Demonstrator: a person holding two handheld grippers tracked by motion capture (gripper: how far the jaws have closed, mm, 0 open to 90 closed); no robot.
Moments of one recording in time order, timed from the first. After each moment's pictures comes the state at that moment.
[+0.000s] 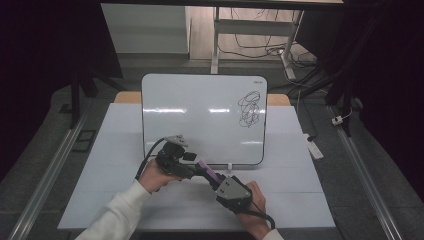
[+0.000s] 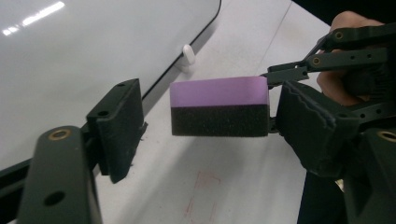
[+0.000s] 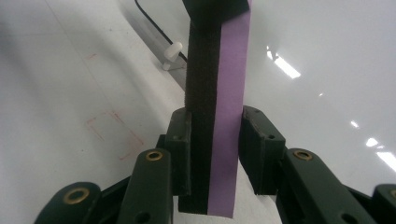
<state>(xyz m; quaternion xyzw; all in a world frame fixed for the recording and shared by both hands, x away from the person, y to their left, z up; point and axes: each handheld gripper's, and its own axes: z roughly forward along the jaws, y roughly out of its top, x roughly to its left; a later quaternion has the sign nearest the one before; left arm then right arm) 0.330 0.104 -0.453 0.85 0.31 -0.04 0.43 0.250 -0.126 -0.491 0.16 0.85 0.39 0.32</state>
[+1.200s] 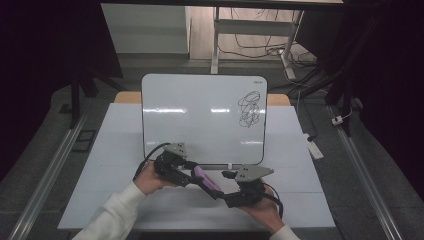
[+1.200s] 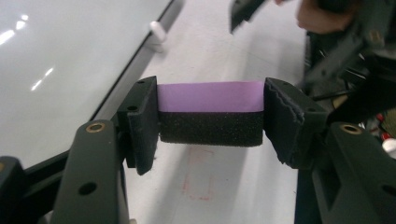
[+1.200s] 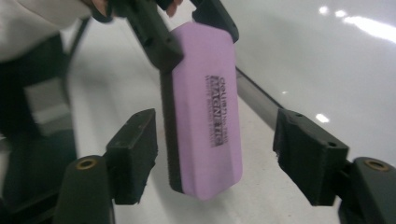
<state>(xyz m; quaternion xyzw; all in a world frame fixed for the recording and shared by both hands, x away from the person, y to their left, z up) 0.317 0.109 -0.459 0.88 0.21 -0.04 0.42 0.279 -0.164 -0.474 0.19 0.85 0.48 0.09</state>
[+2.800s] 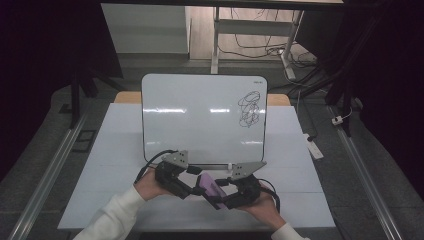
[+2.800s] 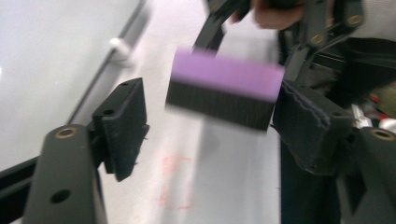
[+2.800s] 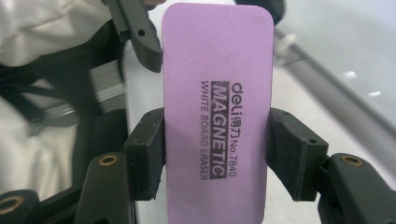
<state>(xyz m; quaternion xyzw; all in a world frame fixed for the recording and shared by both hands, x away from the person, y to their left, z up) 0.298 0.103 -0.458 0.89 0.15 -0.03 0.44 0.288 -0.157 -0.477 0.15 0.87 0.46 -0.01</state>
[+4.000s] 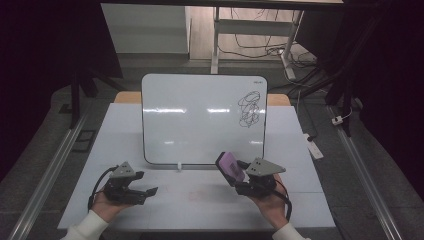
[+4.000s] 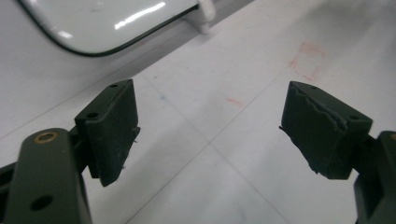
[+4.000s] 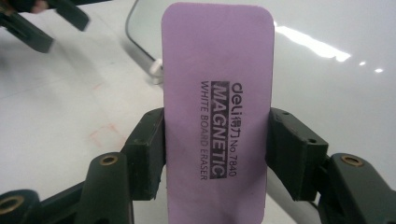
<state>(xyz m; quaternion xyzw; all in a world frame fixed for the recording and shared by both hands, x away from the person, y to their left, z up) 0.249 0.224 -0.510 0.82 0.40 0.09 0.39 0.288 -0.186 -0.464 0.24 0.83 0.46 0.21</state>
